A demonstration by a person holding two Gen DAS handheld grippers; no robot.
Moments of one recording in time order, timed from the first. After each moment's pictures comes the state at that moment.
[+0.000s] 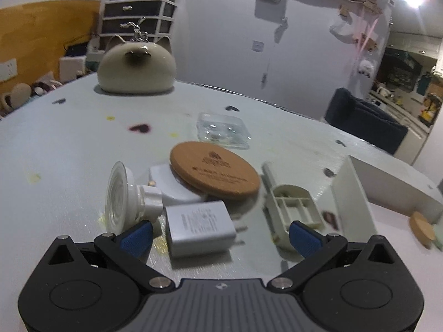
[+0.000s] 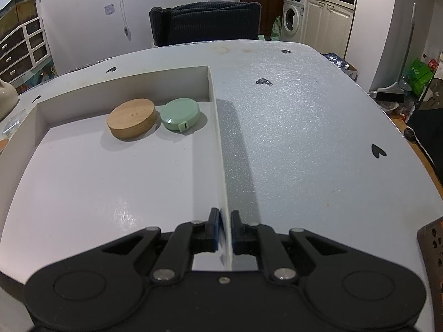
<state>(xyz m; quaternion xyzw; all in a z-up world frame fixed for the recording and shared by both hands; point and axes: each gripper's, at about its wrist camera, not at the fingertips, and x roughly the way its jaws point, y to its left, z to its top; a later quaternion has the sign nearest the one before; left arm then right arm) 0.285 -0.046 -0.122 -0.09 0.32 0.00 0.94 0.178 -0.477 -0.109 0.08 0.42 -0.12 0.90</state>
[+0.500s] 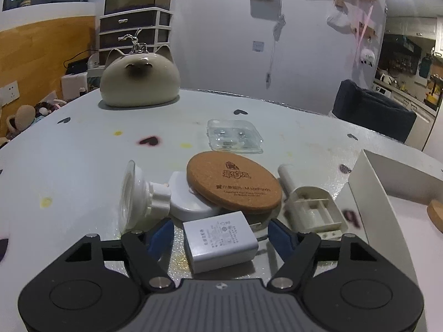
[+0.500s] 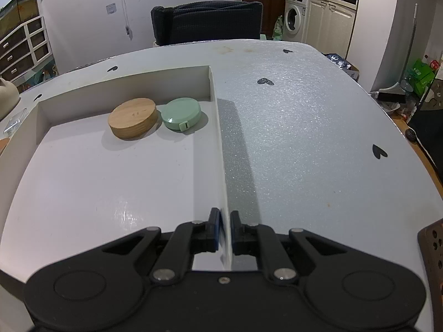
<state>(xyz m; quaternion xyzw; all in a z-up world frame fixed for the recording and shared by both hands) 0.293 -0.040 -0.121 -0.04 0.32 0.00 0.95 0.179 -0.477 -0.109 0.08 0.42 -0.12 0.90</state>
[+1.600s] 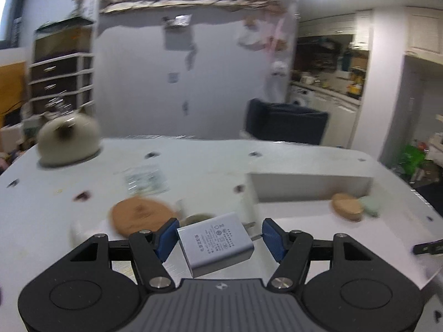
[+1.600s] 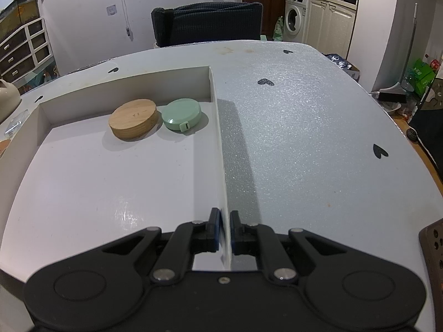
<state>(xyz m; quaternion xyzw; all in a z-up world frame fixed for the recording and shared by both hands) 0.239 -0.093 -0.056 0.00 0.26 -0.17 0.95 0.178 -0.477 -0.109 0.08 0.42 -0.11 0.90</state>
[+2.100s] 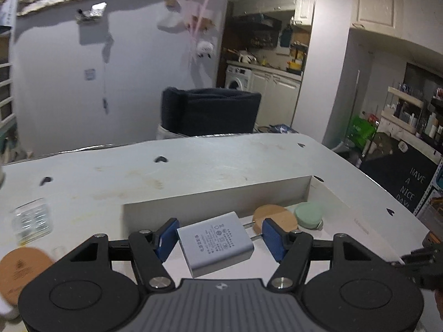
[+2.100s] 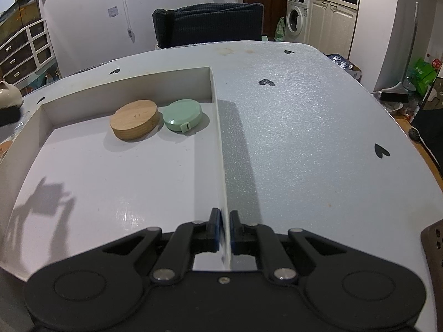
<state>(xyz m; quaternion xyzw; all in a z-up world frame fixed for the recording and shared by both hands) 0.304 -0.223 -0.055 0.03 0.29 -0.29 0.91 0.177 -0.479 -0.110 0.08 0.42 -0.11 0.90</state>
